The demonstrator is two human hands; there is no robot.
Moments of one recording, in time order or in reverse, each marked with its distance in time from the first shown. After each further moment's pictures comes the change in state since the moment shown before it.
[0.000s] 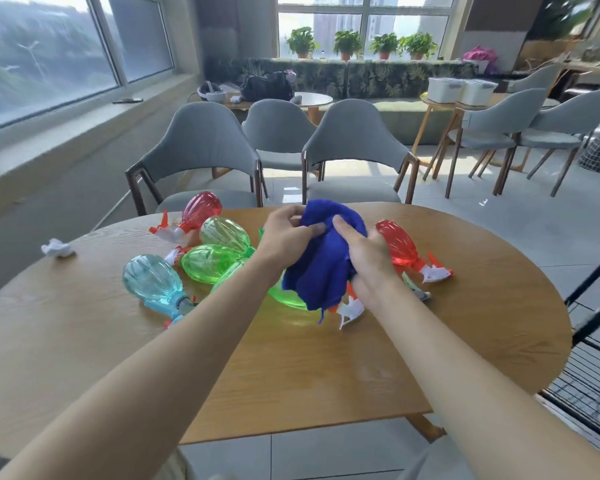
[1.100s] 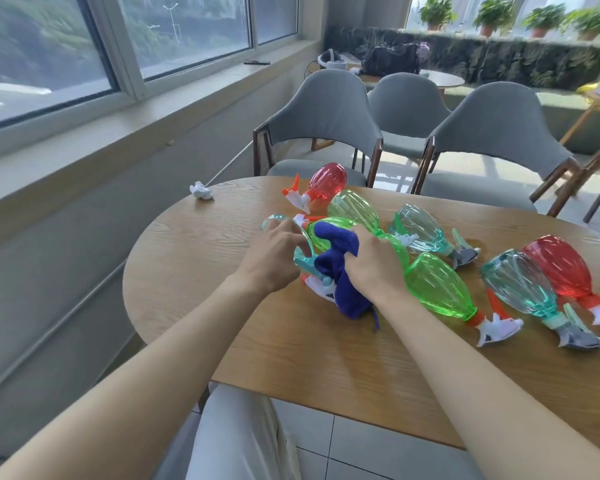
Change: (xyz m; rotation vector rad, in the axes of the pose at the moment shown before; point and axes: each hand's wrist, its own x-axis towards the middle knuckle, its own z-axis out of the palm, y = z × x) left_hand -0.061 -0.101 -0.228 1.051 0.083 0.118; right_hand -0.025 0.110 0.156 -1.295 -0.335 -0.472
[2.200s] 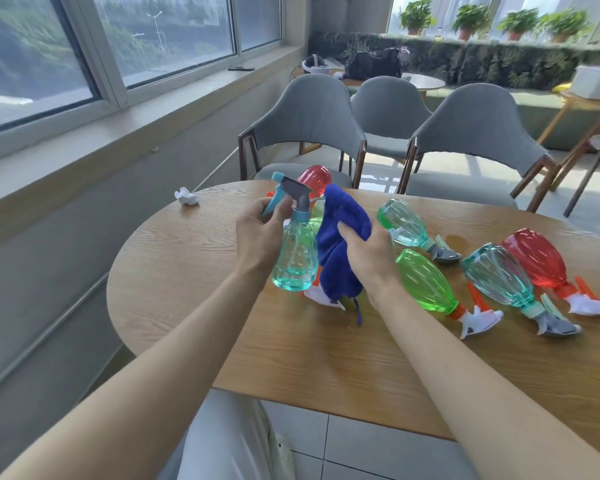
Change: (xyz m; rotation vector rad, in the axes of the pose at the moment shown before) left_hand 0.017 0.035 -0.005 -1.037 0.530 -0.322; right_hand -0.009 -0.006 -0.020 0.777 0.115 0.203
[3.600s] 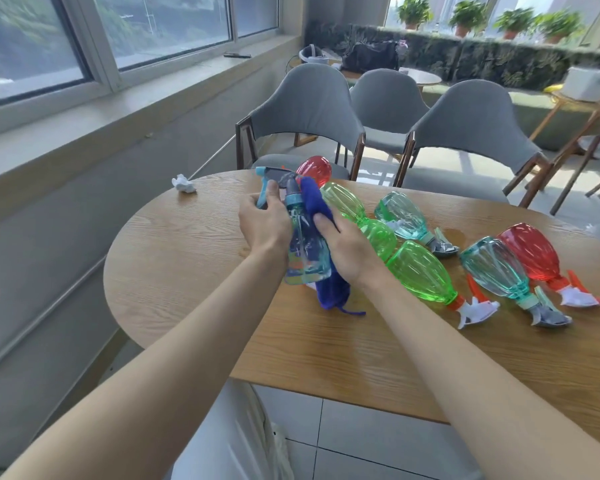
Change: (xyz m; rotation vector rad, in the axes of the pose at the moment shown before) left_hand 0.001 0.009 0.017 -0.085 0.291 -0.299; right_hand -0.010 -0.003 0.021 -0.195 -0.329 -0.137
